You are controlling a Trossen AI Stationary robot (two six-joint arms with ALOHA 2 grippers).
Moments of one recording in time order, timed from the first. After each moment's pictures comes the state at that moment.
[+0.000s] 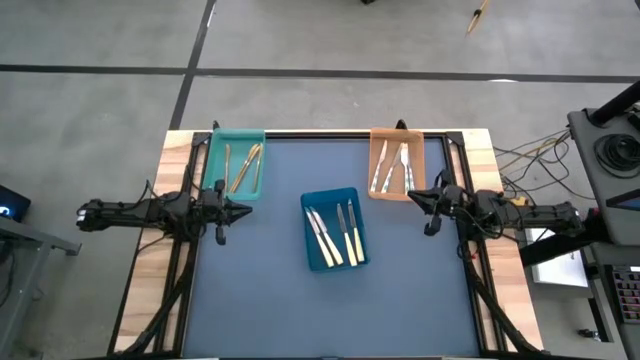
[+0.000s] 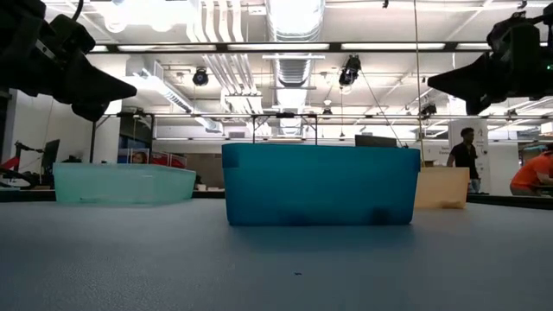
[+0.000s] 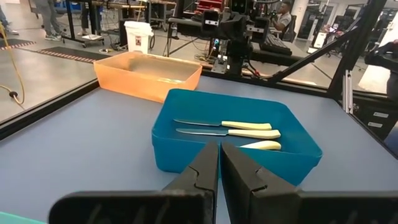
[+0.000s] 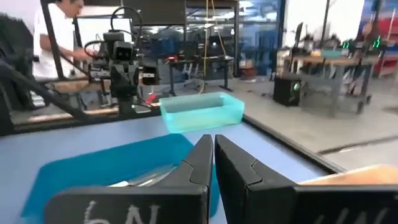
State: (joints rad) left arm -0.06 0.02 0.08 -0.19 -0.20 -0.16; right arm 0.00 0.00 0.01 0.06 0.30 0.00
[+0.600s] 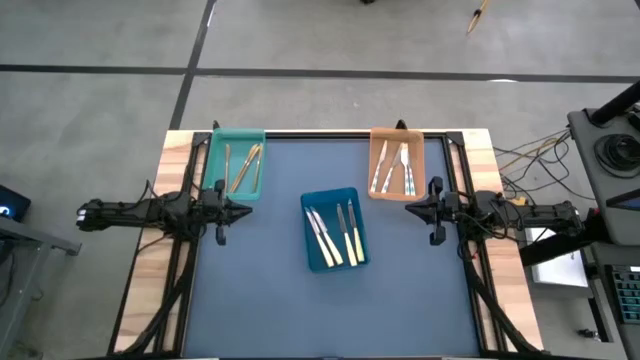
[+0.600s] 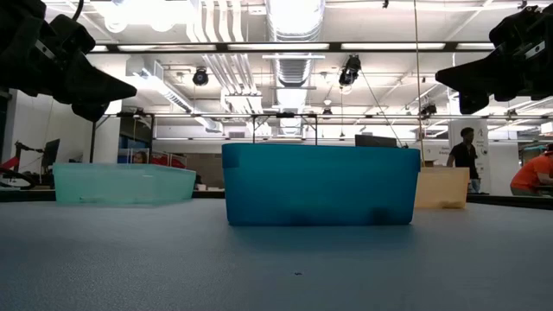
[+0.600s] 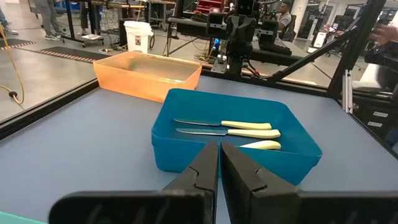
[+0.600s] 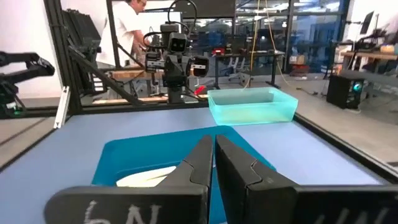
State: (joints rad) left arm -0.06 0.02 0.08 -0.19 -0.20 -0.16; right arm 0.01 0.01 0.01 0.03 0.09 0.02
